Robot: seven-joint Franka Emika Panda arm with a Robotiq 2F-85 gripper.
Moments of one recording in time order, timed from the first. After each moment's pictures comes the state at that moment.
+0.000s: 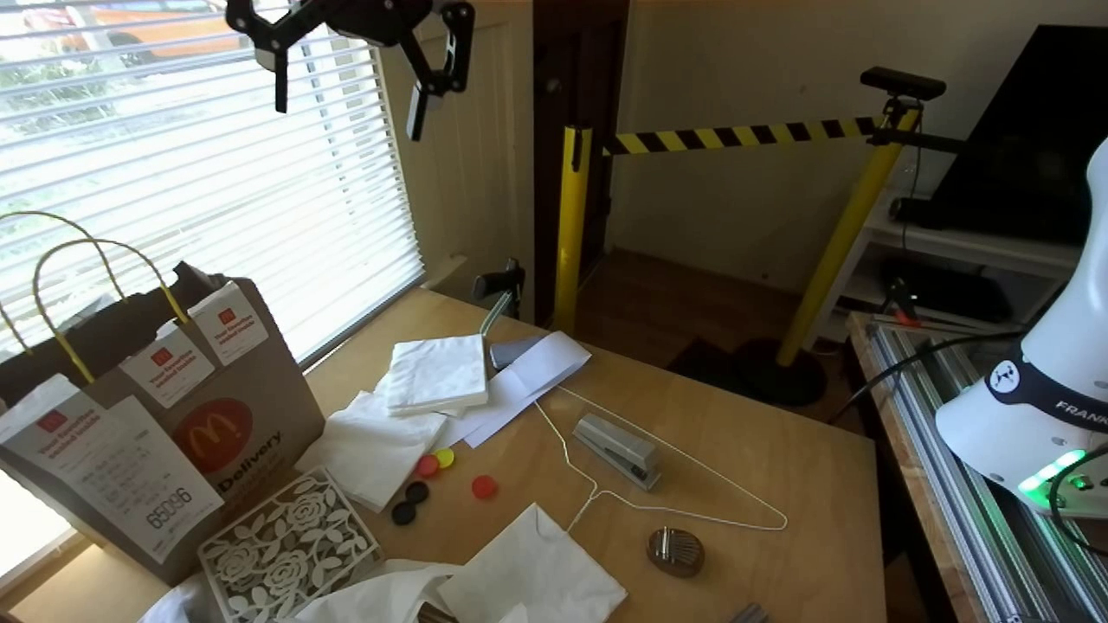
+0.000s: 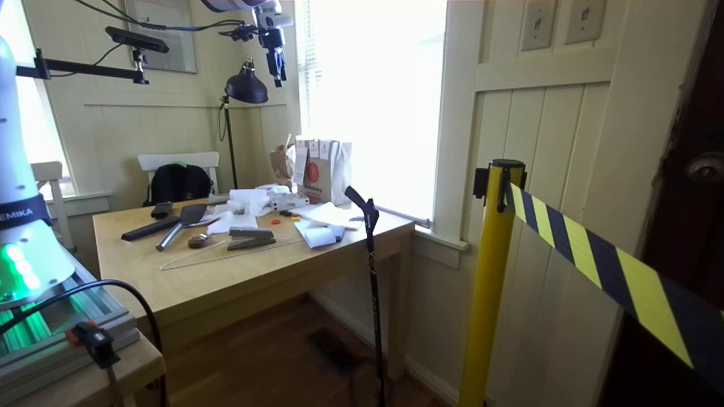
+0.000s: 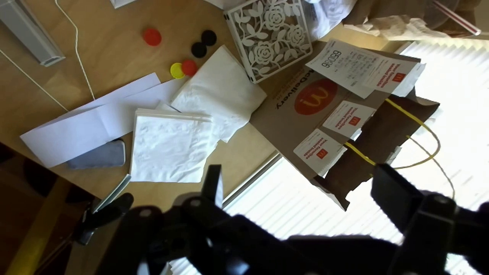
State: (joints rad) arm 0.12 0.26 0.09 -1.55 0.02 2.17 1.13
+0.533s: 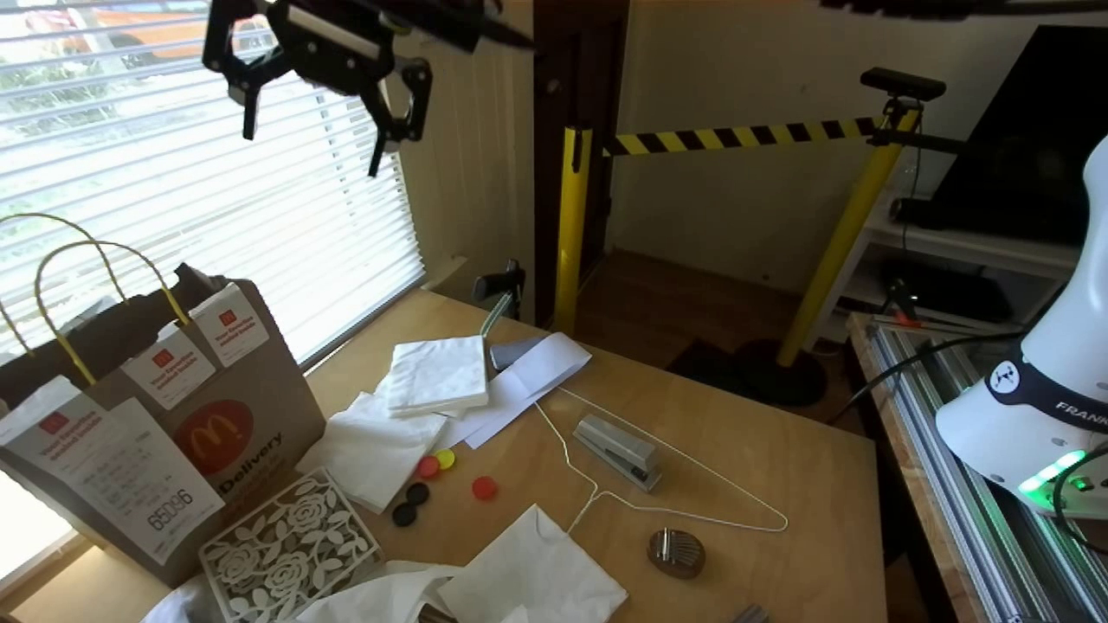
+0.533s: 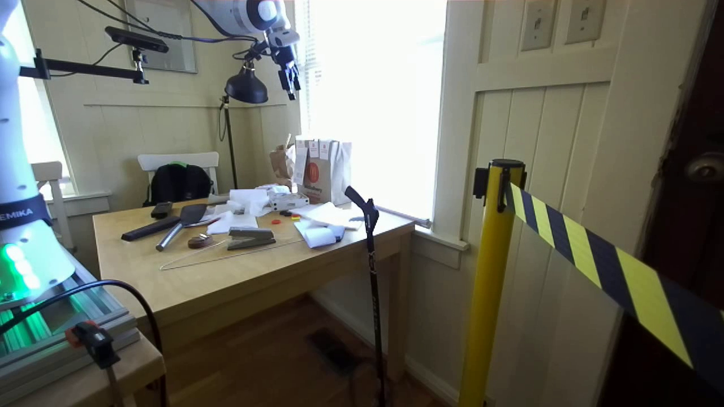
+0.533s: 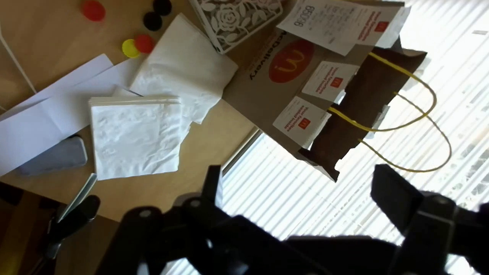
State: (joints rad) arm 0.15 0.37 0.03 -1.54 0.00 2.39 1.24
